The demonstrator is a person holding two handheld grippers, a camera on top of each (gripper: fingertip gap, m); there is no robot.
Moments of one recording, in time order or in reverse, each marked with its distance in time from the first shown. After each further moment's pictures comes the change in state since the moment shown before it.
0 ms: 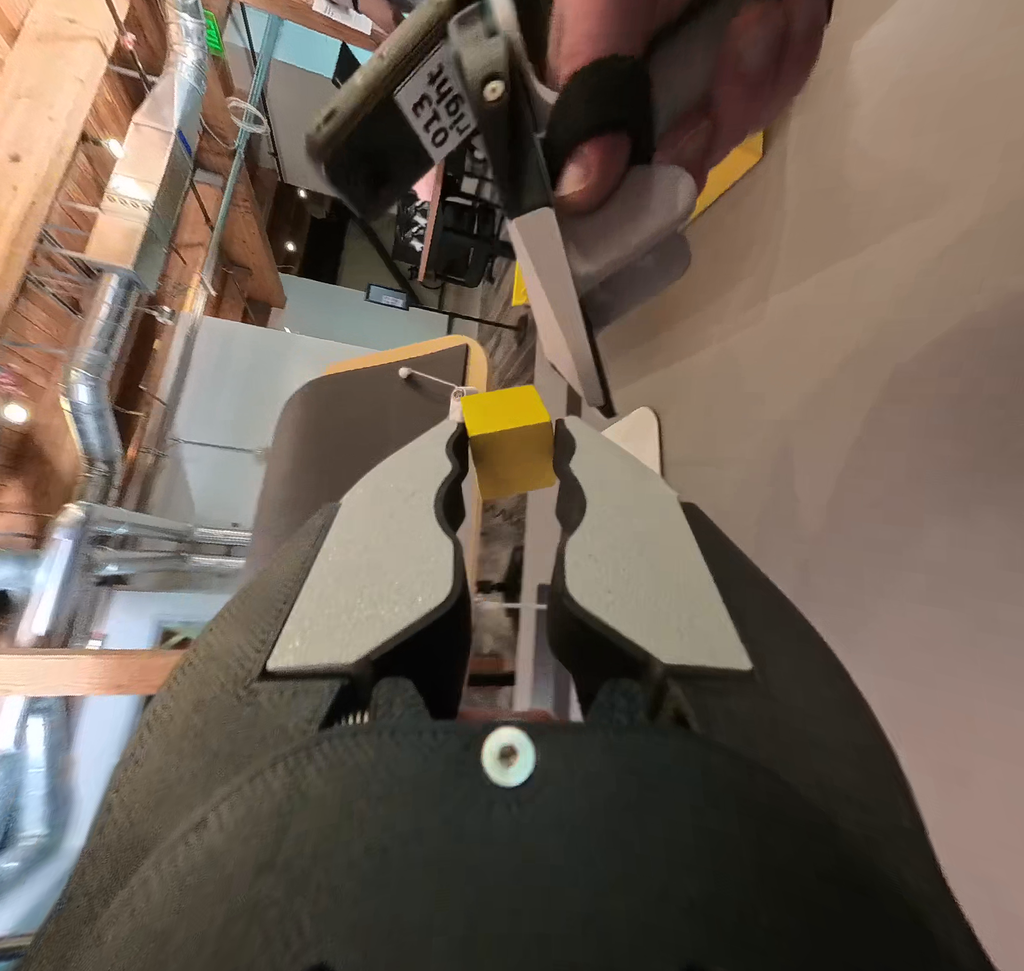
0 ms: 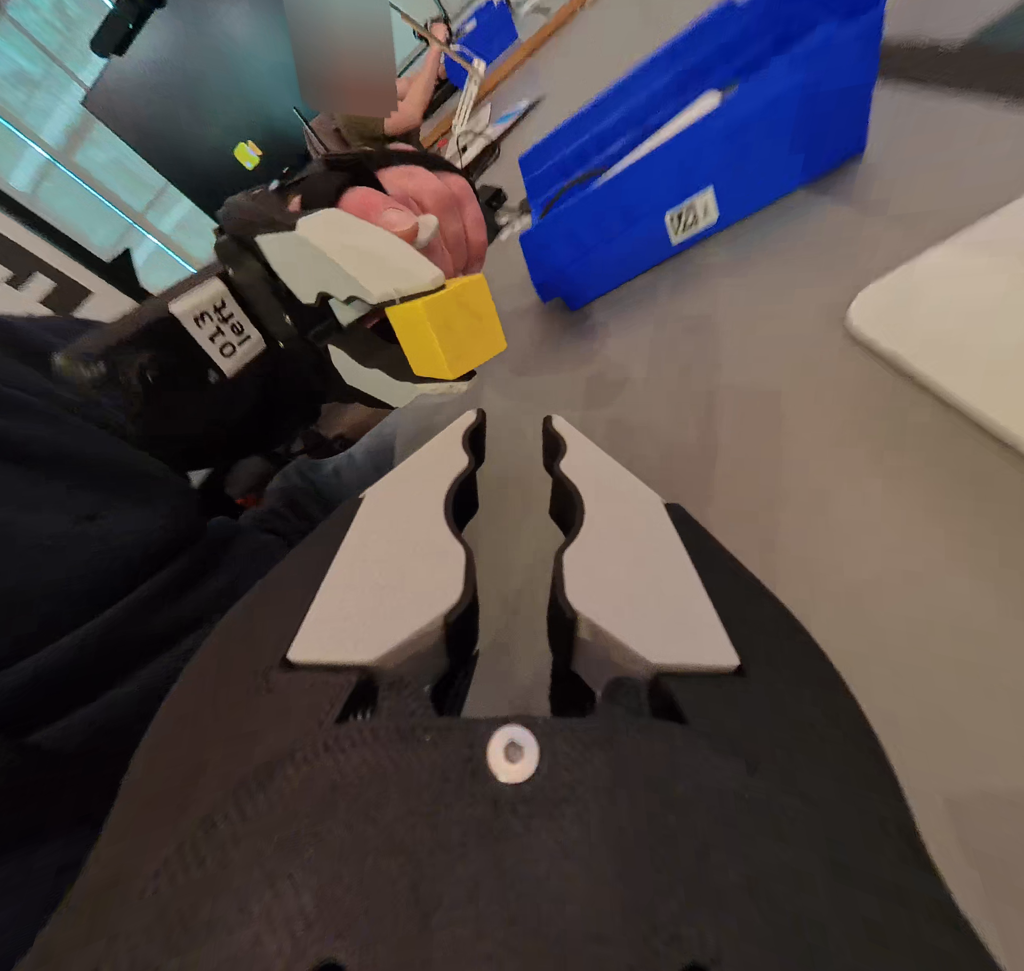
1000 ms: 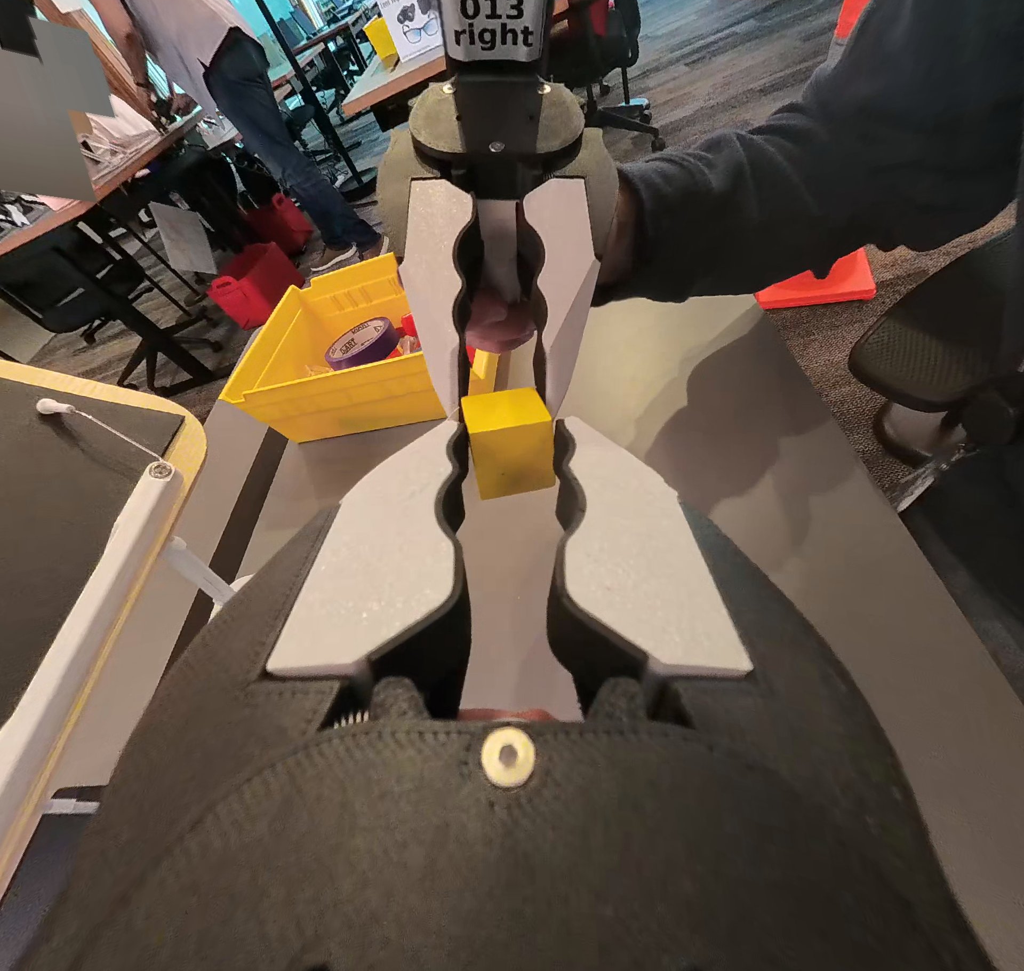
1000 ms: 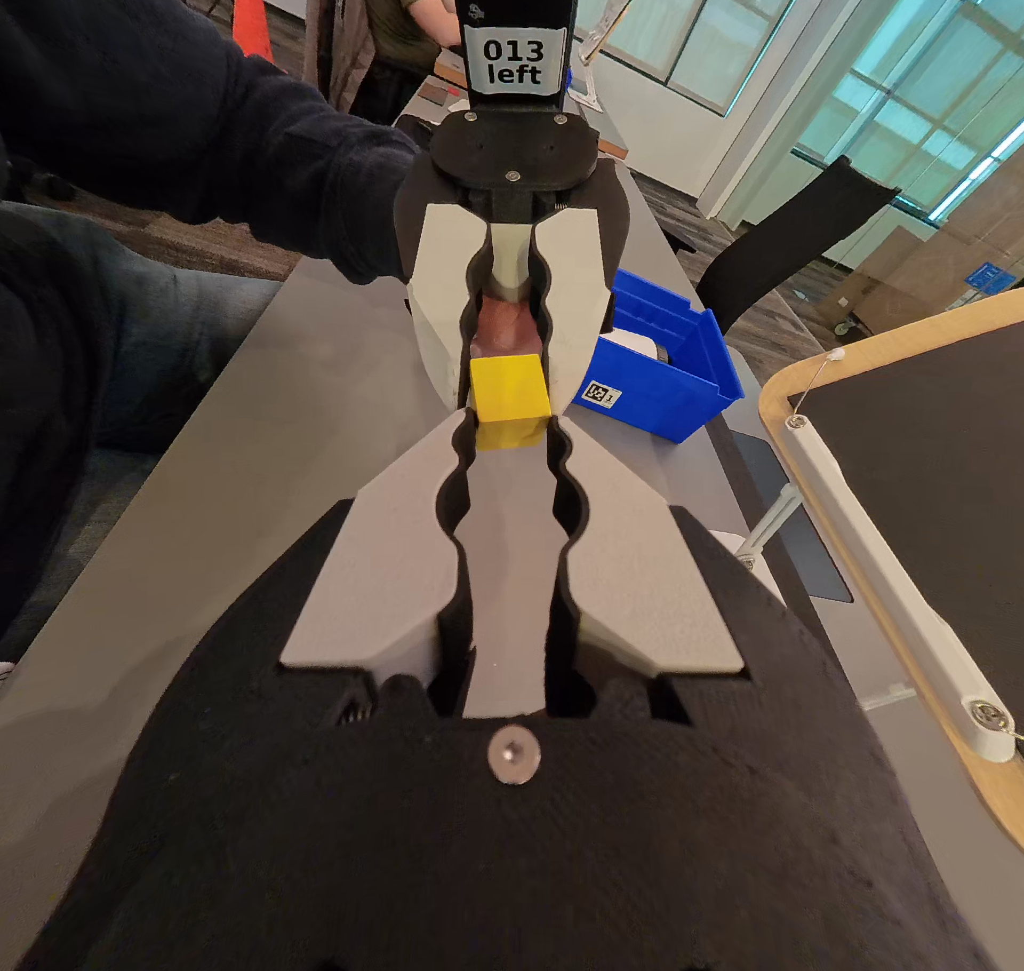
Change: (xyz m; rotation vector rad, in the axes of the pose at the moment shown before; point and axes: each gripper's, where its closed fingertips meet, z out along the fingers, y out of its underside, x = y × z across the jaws) left arm -0.003 -0.051 -0.018 0.361 0.555 -0.748; right arm -0.061 -0.022 -0.020 0.010 0.109 -0.890
